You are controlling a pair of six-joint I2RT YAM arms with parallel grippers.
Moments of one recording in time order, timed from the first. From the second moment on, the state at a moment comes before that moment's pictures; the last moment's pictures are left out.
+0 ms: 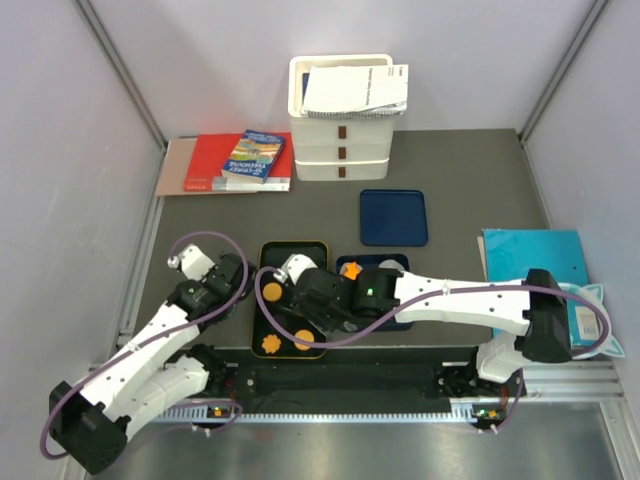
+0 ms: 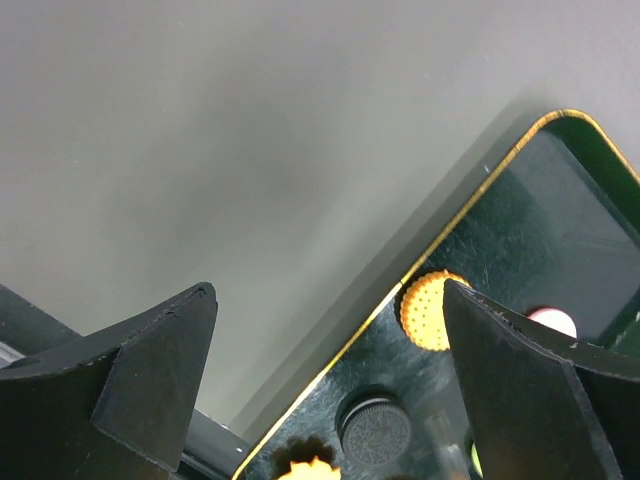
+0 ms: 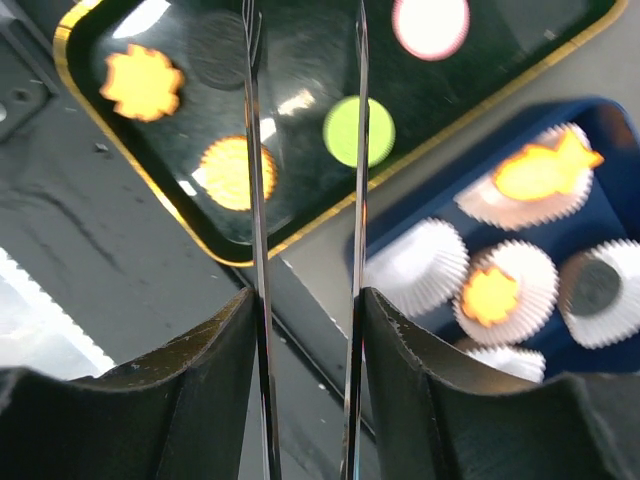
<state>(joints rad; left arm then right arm) -0.57 0.82 0.62 -0.91 -0.64 -1.24 1.37 1.54 1.33 -0.79 0.29 0.31</state>
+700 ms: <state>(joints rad) -0.57 0.84 0.62 -1.04 -0.71 -1.44 1.35 1.66 1.38 -0.69 0.24 0.26</state>
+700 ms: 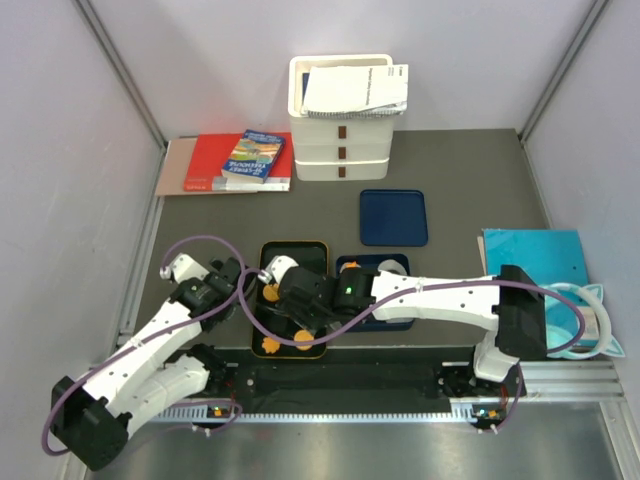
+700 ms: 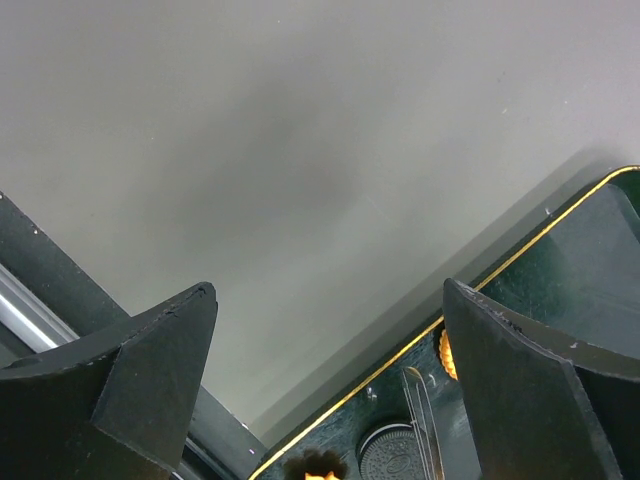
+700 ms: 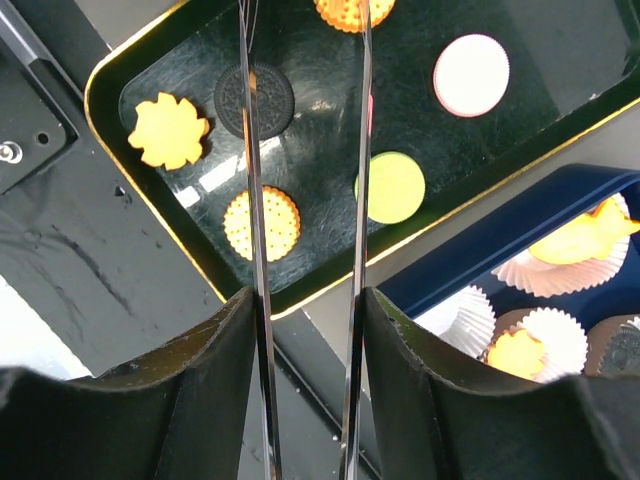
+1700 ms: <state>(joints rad) -0.57 0.81 0.62 -1.05 -0.73 -1.47 1.32 1.67 1.34 -0.67 0.27 0.26</state>
